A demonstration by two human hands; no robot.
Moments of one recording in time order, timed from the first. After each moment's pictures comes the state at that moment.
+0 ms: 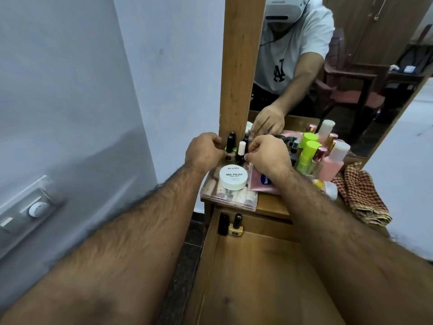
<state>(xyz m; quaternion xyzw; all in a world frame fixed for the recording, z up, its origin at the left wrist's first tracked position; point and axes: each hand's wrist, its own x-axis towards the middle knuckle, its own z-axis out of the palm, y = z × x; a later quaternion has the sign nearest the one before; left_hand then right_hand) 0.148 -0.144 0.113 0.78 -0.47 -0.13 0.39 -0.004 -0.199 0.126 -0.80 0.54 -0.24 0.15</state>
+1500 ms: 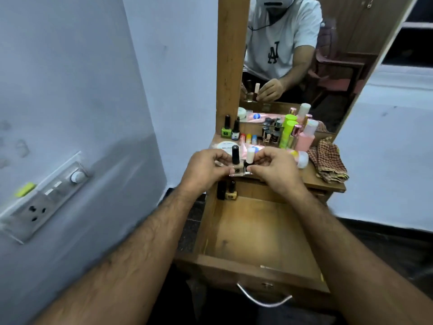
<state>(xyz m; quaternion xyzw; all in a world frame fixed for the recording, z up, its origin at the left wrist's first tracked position) 0.085 0.001 0.111 0.67 -0.56 -0.21 0.44 -0.097 -0.069 0.122 -0.77 0.44 -0.34 0.31</state>
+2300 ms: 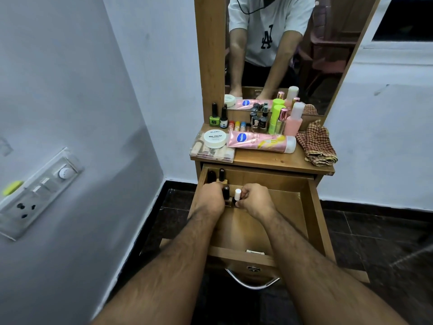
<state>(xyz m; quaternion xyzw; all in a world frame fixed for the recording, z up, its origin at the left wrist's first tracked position) 0.025 0.001 0.019 0.82 -0.53 -0.15 0.18 -0.104 -0.058 0.003 -0.73 0.56 -0.15 0.36</state>
